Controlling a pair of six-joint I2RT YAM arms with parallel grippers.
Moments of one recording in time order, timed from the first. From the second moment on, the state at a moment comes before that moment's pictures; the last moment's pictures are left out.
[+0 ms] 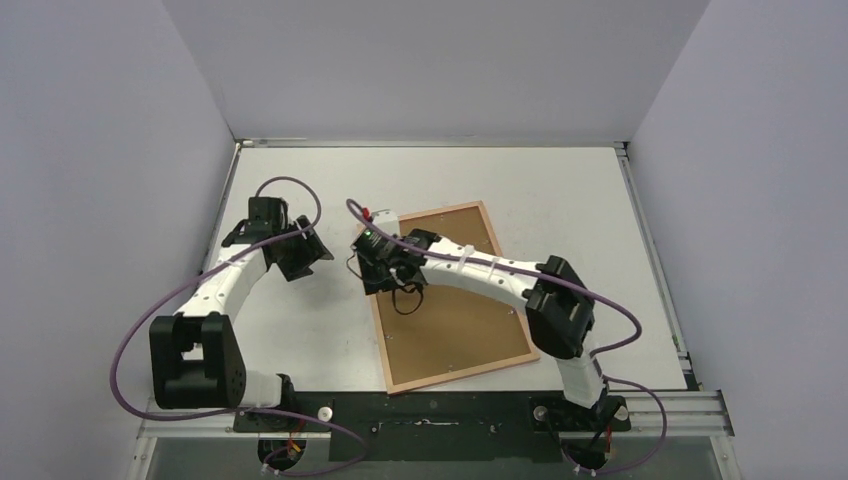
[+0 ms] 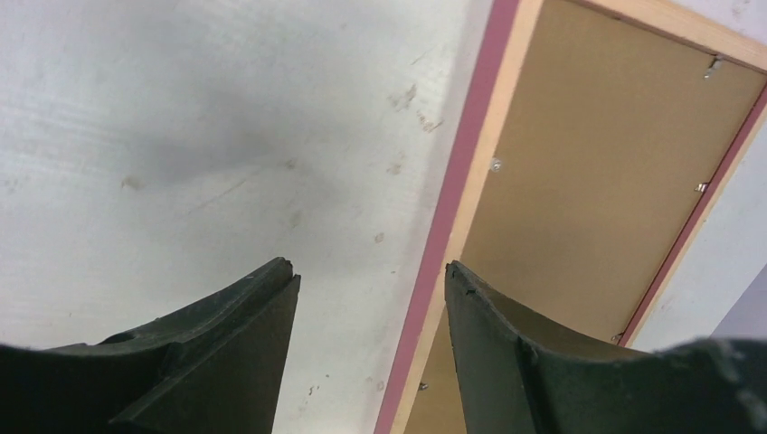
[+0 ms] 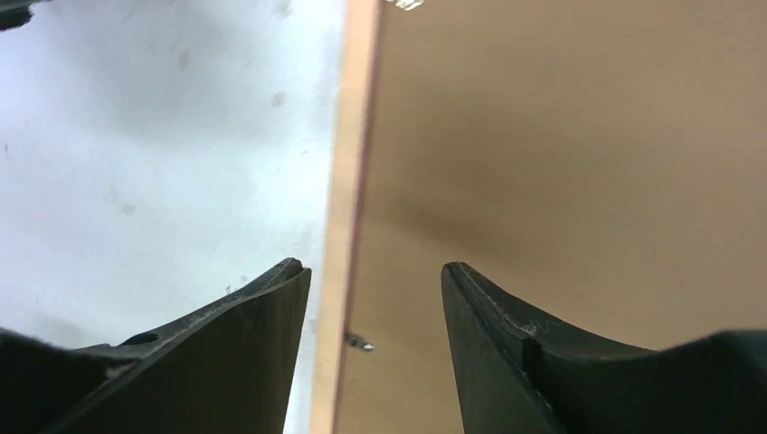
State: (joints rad) left arm -0.01 1.41 0.95 -0.56 0.22 -0.59; right arm 1.02 1.95 1.64 -0.73 0.25 0.67
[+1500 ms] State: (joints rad) left arm 0.11 1.20 0.66 -0.56 0.42 -0.72; right arm 1.14 2.30 1.99 -0.98 0.28 0.75
